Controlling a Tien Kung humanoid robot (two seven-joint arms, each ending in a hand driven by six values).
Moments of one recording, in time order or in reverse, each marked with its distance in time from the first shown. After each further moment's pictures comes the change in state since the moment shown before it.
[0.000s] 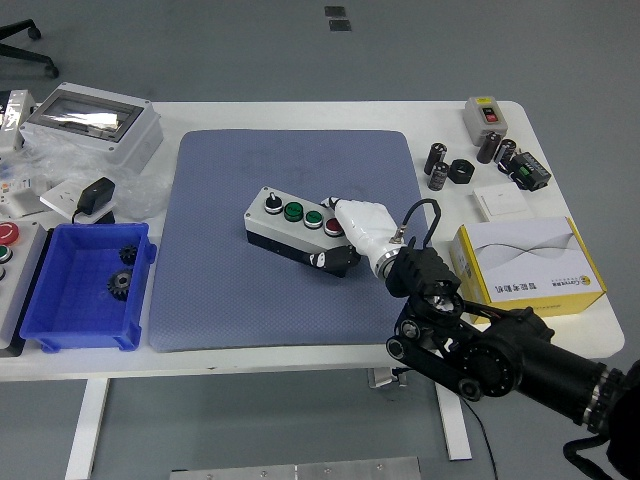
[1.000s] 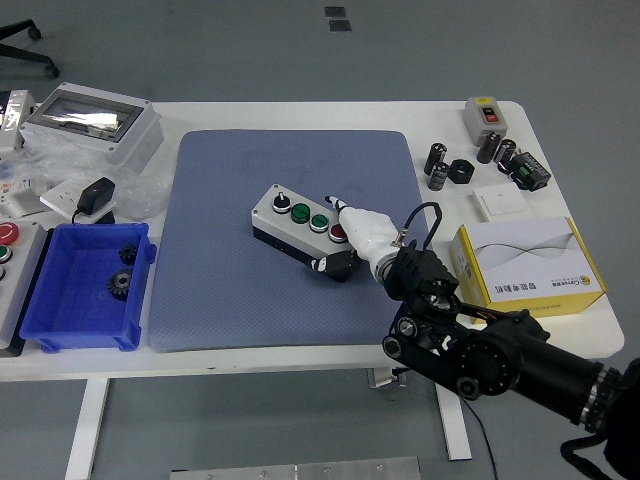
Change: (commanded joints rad) left arm -0.005 0.001 -0.002 -0.038 0.001 0.000 0.079; right arm 0.010 0.017 -0.030 -0.005 0.057 0.043 -0.124
